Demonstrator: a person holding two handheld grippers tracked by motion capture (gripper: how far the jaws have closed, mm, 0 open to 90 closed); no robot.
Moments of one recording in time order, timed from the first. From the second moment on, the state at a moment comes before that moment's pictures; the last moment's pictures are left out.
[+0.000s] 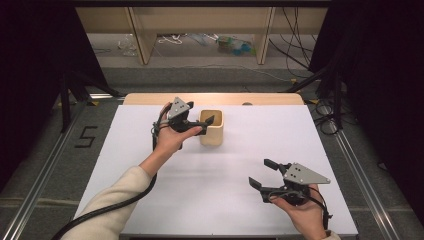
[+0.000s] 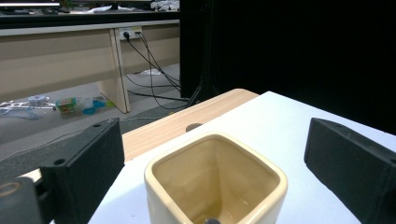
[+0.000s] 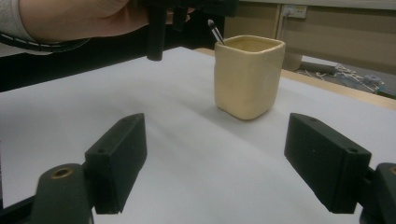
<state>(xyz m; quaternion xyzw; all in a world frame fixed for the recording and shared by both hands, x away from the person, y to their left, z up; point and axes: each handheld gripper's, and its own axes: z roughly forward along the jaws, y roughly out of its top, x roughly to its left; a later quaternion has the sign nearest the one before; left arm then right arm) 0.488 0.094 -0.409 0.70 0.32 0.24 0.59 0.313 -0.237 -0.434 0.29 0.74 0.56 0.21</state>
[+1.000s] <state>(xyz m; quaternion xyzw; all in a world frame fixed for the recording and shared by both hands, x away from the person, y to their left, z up) 0.434 0.130 -0.391 0.69 0.27 0.24 0.62 0.314 -0.237 -0.434 0.29 0.73 0.57 0.22</state>
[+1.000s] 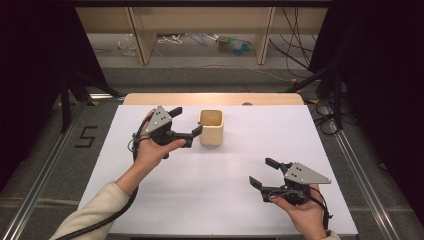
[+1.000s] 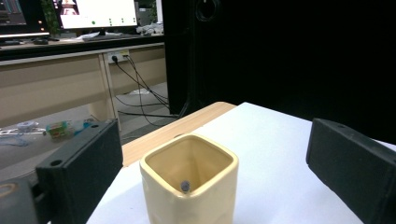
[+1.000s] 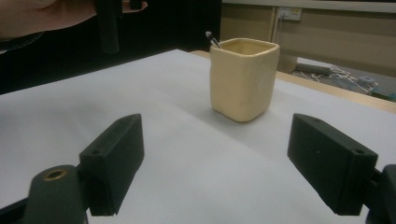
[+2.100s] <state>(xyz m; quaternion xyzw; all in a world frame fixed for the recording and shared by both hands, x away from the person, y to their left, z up) 0.376 0.170 -0.406 0.70 0.25 0.23 0.62 0.313 -0.235 -0.435 0.30 0.73 0.57 0.20</state>
